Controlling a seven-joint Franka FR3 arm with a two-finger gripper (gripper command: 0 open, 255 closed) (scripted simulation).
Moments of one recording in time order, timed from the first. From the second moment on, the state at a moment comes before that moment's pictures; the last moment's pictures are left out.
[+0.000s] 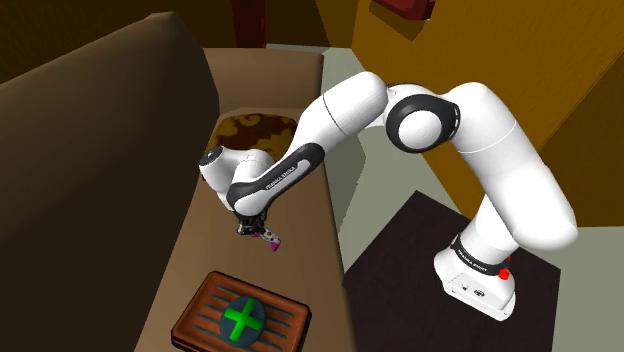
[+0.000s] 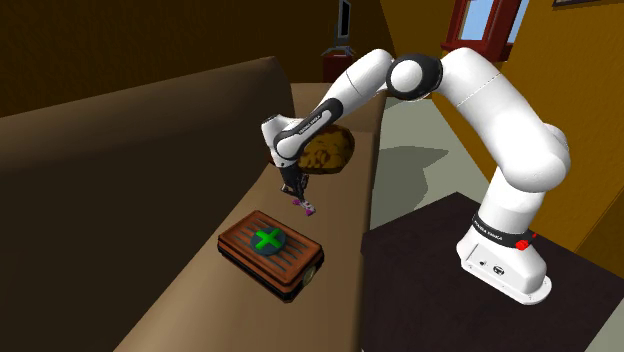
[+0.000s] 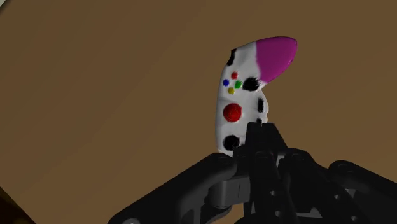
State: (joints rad) arm 0.37 0.90 0.25 -1.44 -0.33 2.01 0.62
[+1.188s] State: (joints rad) arm 0.29 0.75 0.22 -1.93 -0.46 2.67 0.71
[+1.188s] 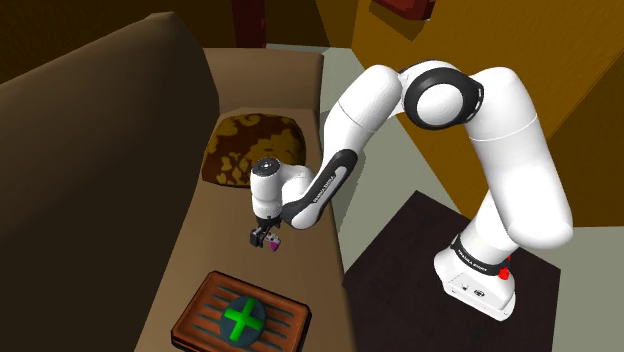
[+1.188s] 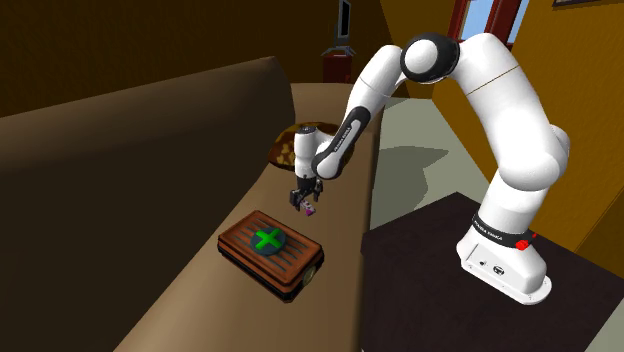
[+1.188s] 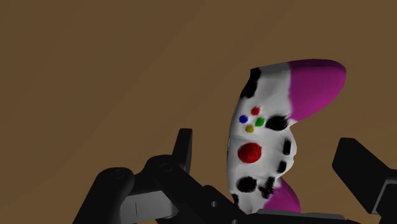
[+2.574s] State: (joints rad) arm 0.27 0.69 0.24 -1.96 -0.45 2.64 0.69
